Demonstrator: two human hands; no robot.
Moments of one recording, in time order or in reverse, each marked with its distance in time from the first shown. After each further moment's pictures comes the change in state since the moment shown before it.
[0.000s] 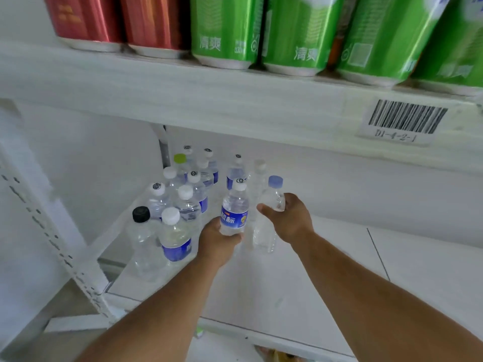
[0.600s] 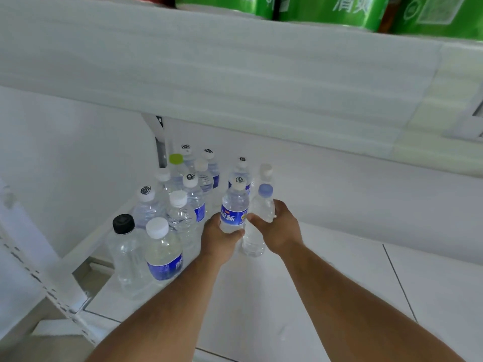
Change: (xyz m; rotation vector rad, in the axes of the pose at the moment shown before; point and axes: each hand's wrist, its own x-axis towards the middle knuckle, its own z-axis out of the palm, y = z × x) left_hand 0.068 -0.023 0.031 -0.039 0.094 0.095; right_hand 0.040 0.020 0.048 -0.016 -0.071 -0.060
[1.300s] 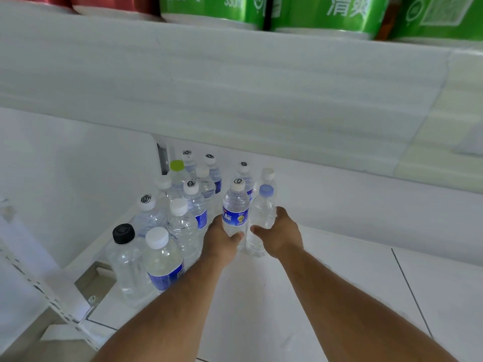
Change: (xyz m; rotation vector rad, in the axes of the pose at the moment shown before) left_hand 0.019 -0.004 0.002 0.208 -0.043 -0.044; right_hand 0.010 -0.002 0.006 -0.152 -0.043 0.092
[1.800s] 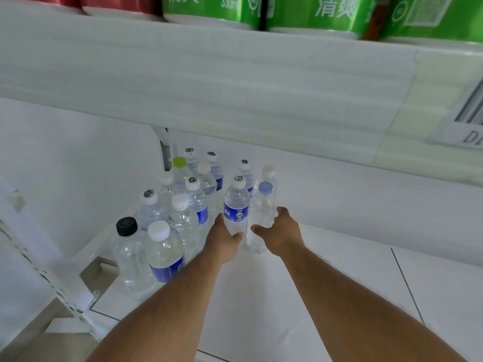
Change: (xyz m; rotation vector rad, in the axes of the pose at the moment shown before) left_hand -0.007 0.008 -0.002 0.079 -0.110 -0.080; right_hand -0.005 0.001 -0.005 0.018 -0.051 0.027
